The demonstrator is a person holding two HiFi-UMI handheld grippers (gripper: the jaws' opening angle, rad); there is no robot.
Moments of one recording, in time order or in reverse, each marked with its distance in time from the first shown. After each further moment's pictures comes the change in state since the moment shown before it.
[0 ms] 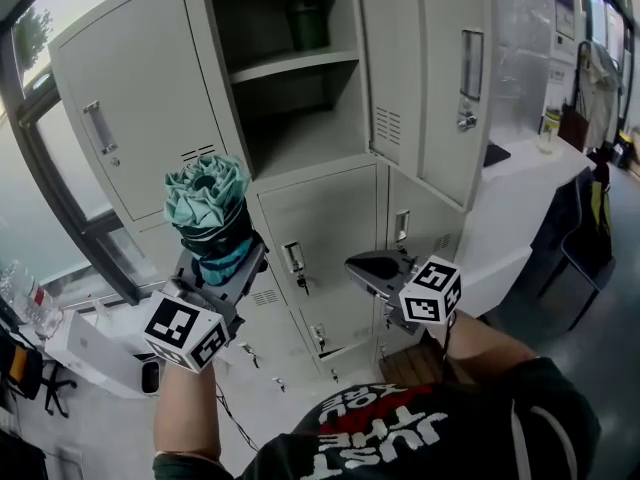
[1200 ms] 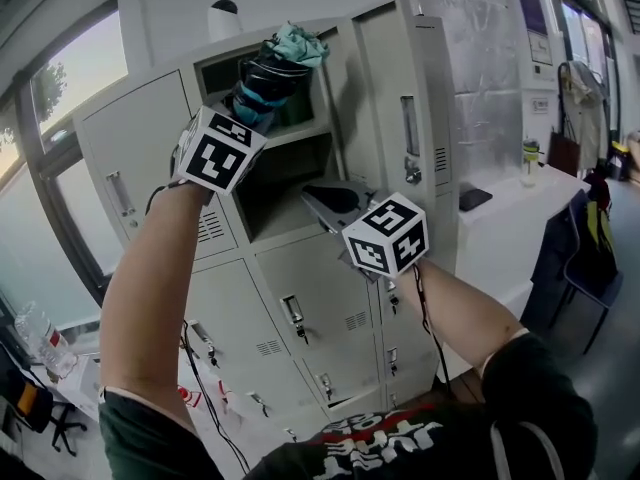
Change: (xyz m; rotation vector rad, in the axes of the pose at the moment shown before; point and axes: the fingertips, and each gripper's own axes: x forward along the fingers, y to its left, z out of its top) left arm 0.195 0.077 0.218 0.657 0.185 0.169; right arm 0.002 -0.018 0.254 -0.376 -0.267 -0.191
